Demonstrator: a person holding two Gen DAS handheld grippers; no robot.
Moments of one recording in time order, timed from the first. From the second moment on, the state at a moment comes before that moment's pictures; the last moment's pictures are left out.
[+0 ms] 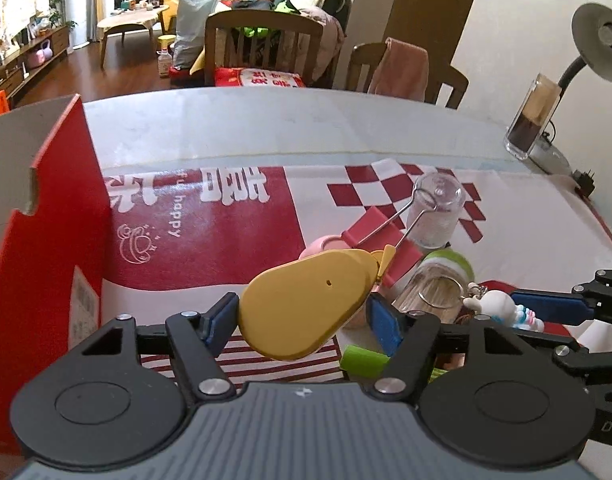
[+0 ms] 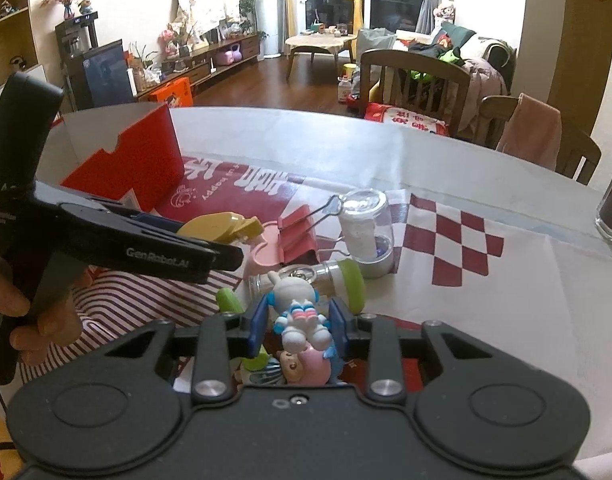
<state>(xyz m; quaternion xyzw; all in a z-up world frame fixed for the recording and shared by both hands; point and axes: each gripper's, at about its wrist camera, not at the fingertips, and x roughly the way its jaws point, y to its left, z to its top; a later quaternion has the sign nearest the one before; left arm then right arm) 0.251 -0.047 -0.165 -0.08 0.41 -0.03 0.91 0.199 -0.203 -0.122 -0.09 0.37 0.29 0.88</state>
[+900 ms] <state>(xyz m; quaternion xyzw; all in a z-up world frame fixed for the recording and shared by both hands) 0.185 -0.010 -0.068 -0.12 0.38 -0.01 0.92 0.153 -0.159 -0.024 -0.10 0.32 0.33 0.88</state>
